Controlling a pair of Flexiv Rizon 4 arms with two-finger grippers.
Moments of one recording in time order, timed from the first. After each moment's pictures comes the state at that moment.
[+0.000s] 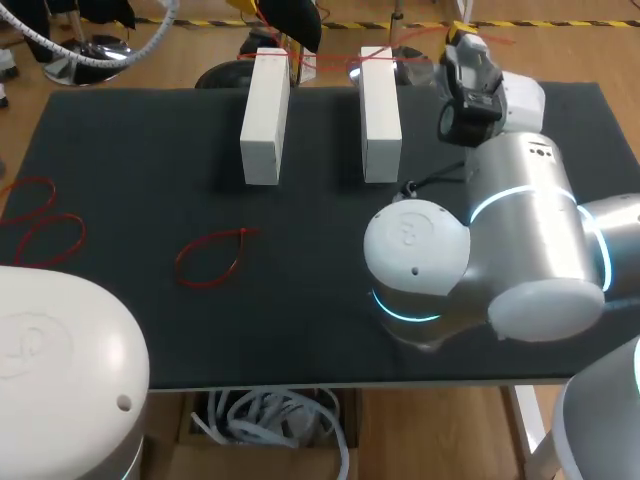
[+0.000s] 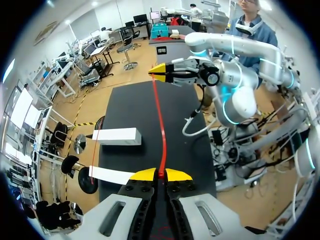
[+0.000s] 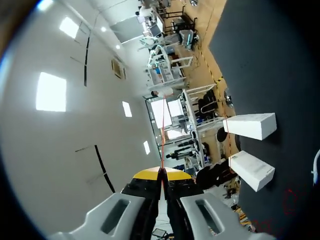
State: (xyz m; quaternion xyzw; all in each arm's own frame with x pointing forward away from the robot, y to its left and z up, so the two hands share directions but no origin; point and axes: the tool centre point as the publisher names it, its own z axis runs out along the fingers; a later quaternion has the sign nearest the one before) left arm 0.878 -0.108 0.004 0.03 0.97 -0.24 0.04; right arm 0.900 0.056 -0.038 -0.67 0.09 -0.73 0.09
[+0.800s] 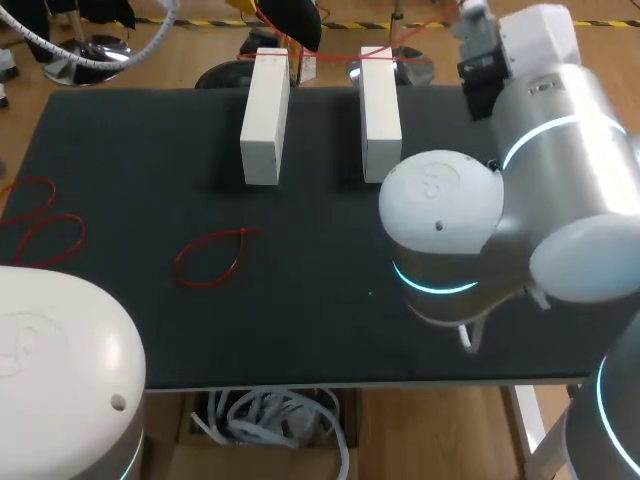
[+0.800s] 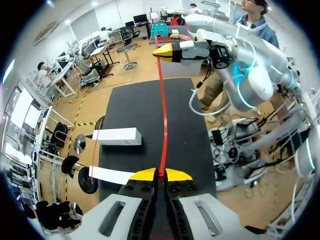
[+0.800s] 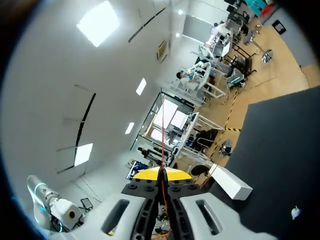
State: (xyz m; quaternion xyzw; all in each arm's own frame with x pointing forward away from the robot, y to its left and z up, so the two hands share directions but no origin) left arm 0.878 -0.108 0.003 0.03 0.97 -0.24 0.04; right arm 0.882 0.051 0.016 -0.68 -0.16 -0.69 -0.18
